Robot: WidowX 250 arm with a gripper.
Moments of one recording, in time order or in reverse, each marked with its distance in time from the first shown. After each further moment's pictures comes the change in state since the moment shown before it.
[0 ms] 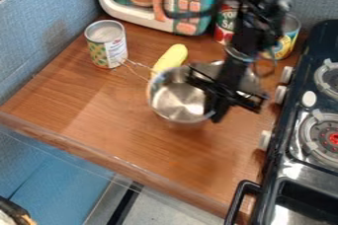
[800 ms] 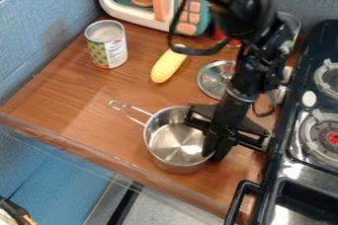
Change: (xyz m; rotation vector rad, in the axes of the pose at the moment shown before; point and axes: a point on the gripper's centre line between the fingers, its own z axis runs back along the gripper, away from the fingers) arm -0.037 -0.013 -0.030 -0.024 0.103 0.118
